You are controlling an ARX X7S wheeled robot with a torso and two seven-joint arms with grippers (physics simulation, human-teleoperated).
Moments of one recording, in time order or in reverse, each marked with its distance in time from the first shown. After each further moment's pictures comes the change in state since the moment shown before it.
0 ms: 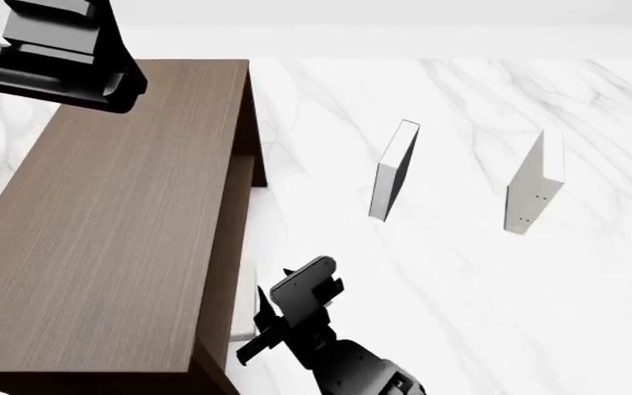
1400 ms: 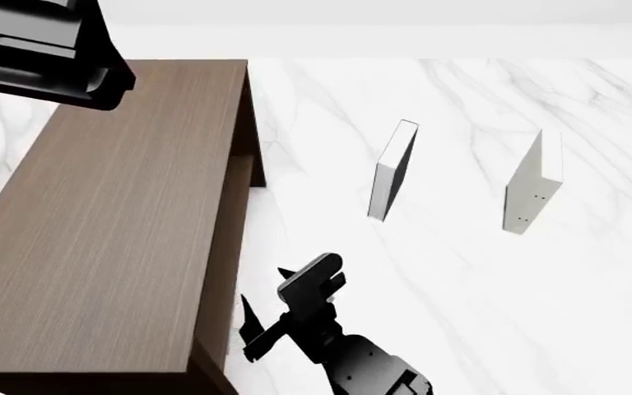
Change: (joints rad) left arm -0.035 -0.045 0.017 -0.003 -0.070 0.025 -0.056; right arm 0.067 -0.029 -0.240 0.215 0.216 -0.255 -0.090
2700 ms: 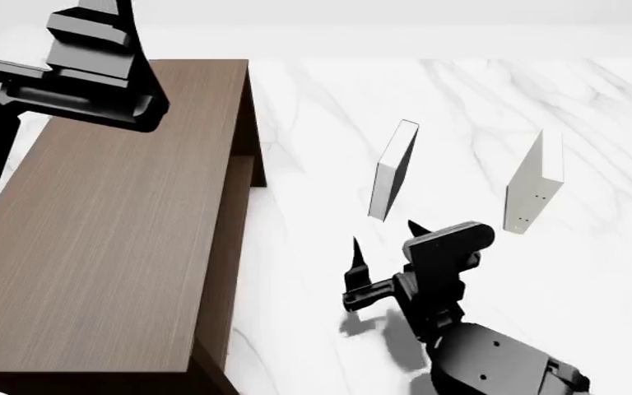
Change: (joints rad) left arm 0.055 0.016 0.062 -0.007 0.055 0.027 0.013; right arm 0.102 0.673 0.002 -0.962 0.085 0.217 0.584
